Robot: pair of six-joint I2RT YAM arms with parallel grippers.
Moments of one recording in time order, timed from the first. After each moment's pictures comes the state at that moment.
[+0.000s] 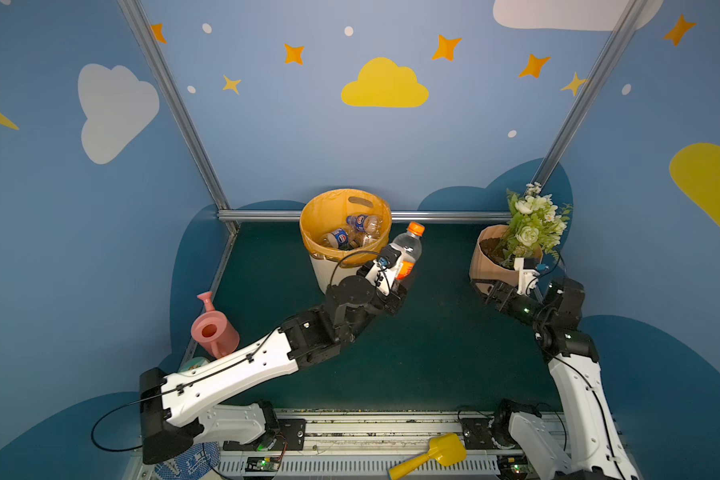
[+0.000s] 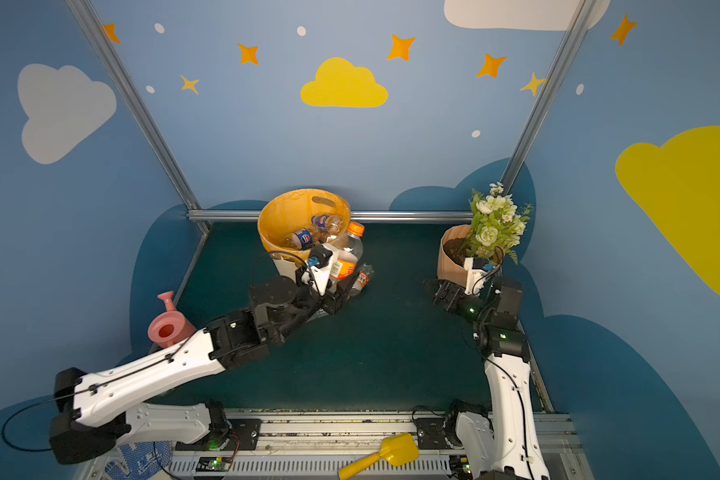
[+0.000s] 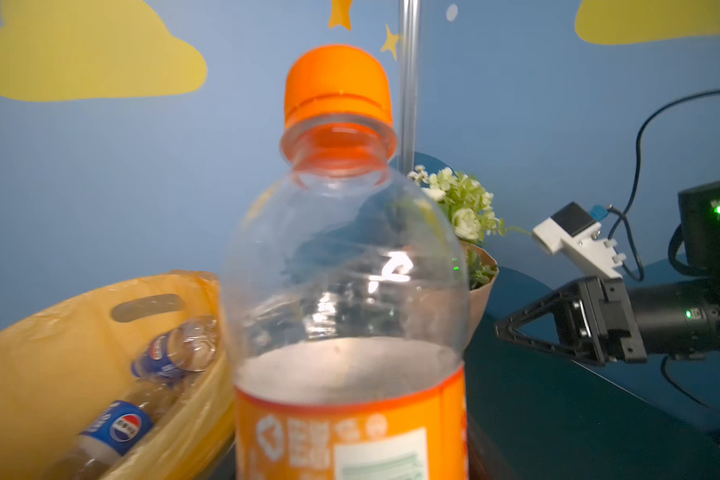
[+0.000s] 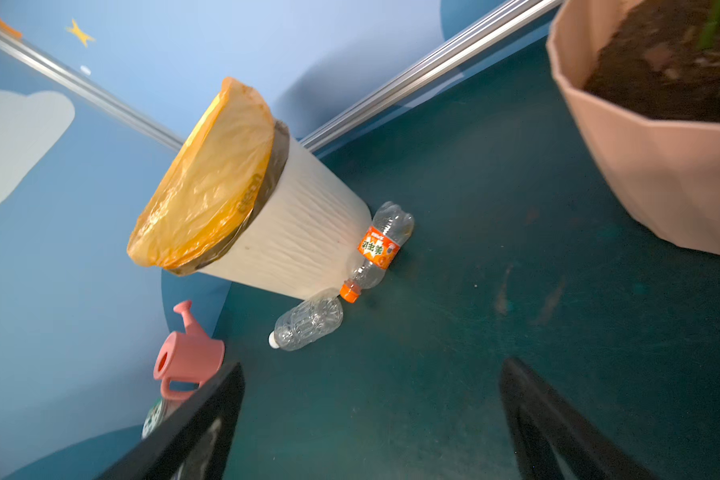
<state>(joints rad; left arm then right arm) -1.07 1.17 1.20 -0.07 -0.49 0.01 -0.11 0.87 0.78 -0.39 -0.72 0.41</state>
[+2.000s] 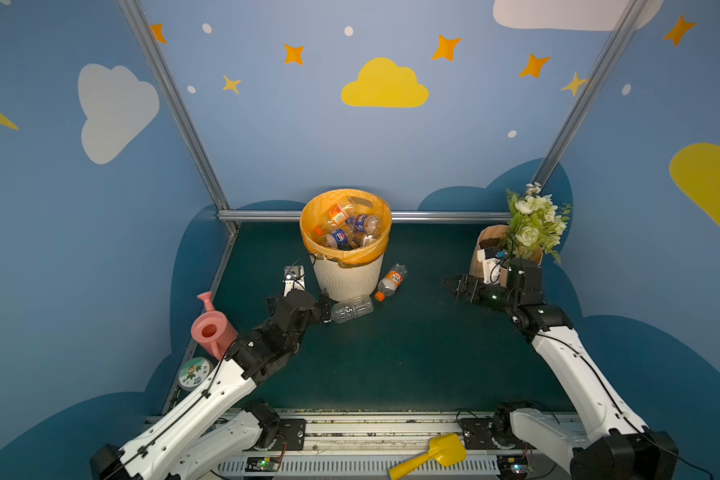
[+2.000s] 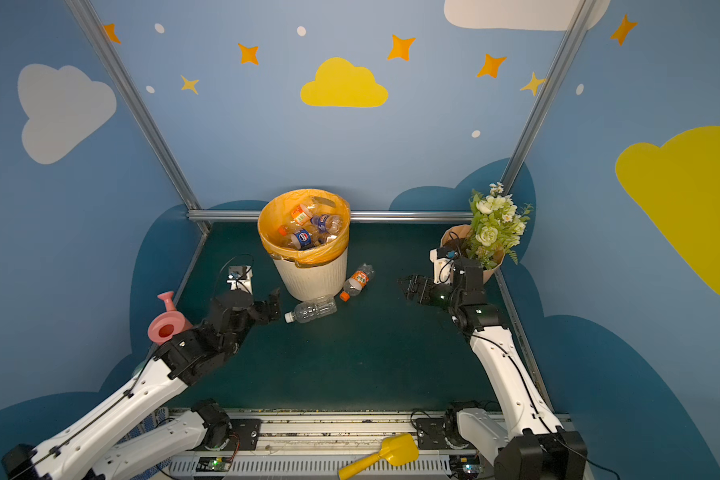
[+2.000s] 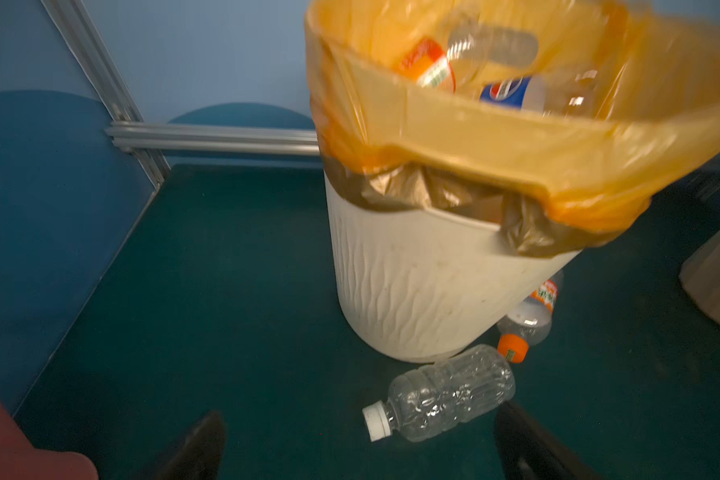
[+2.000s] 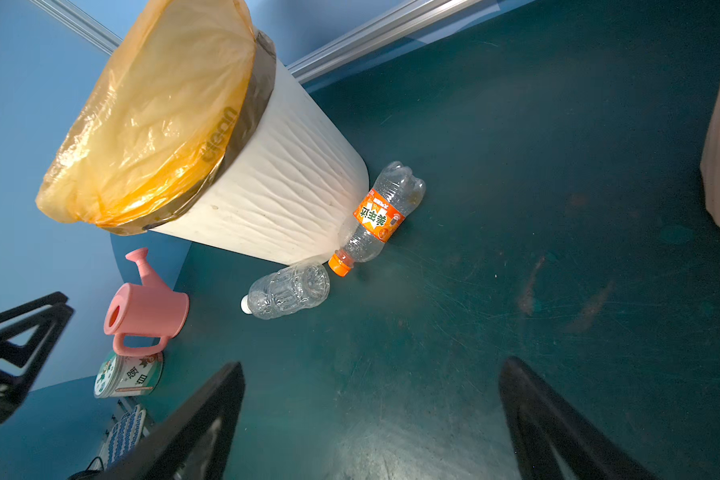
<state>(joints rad) -0.66 0.90 0.80 -0.49 -0.55 -0.41 0.15 1.05 0.88 -0.42 -0.50 0.36</state>
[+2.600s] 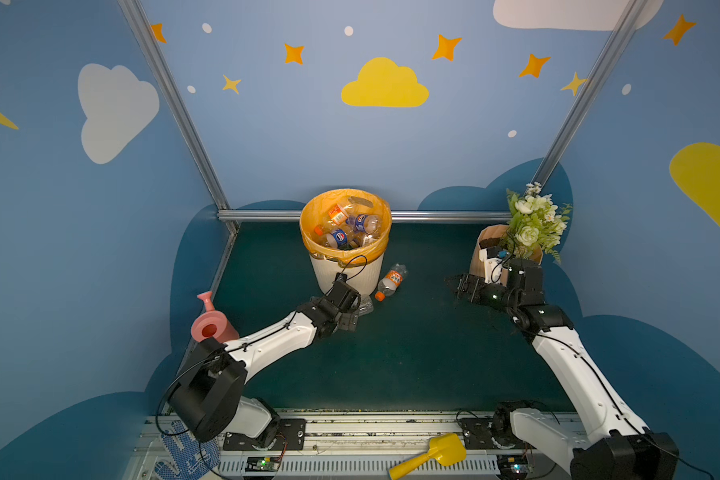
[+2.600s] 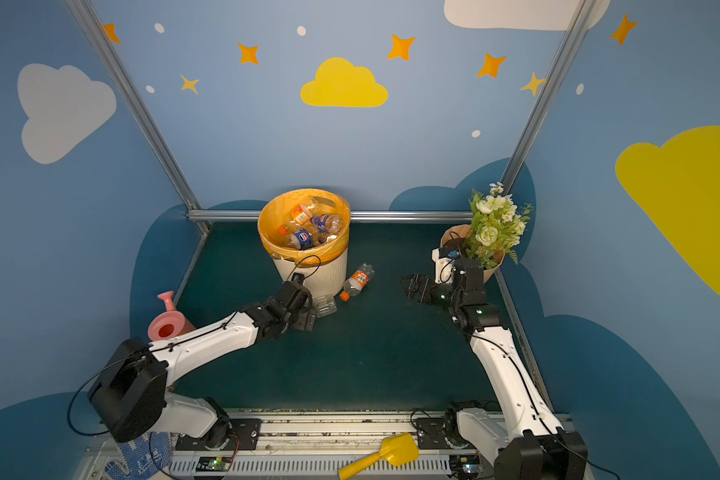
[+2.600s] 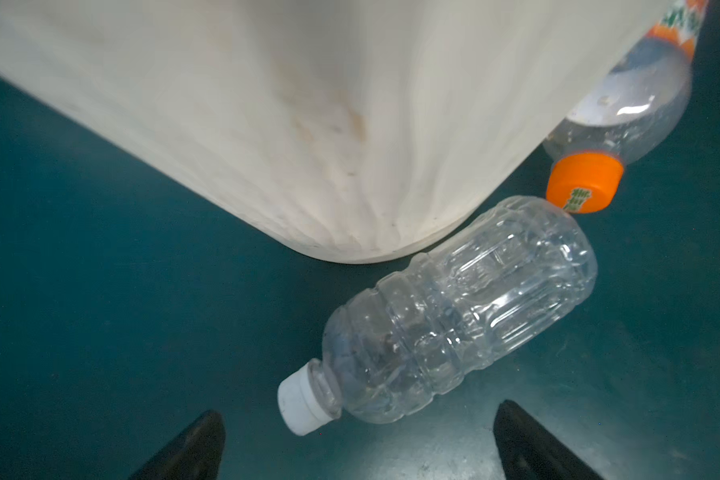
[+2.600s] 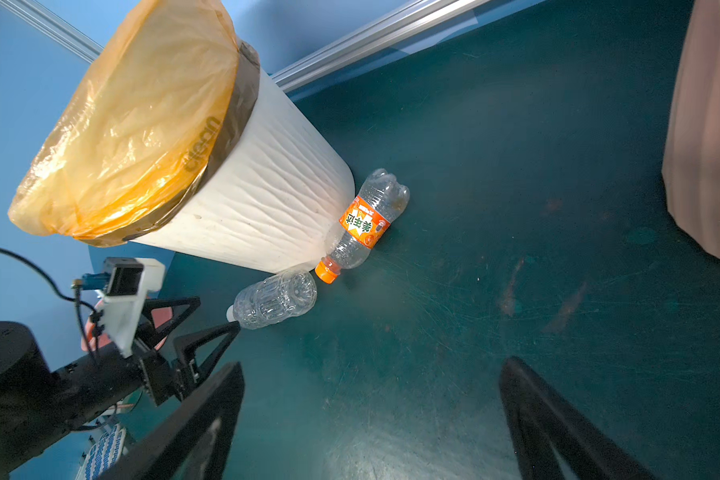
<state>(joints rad) -0.66 1.48 0.88 -0.38 -0.37 -0.32 0.15 1.05 0.88 -0.42 -0.44 0.36</state>
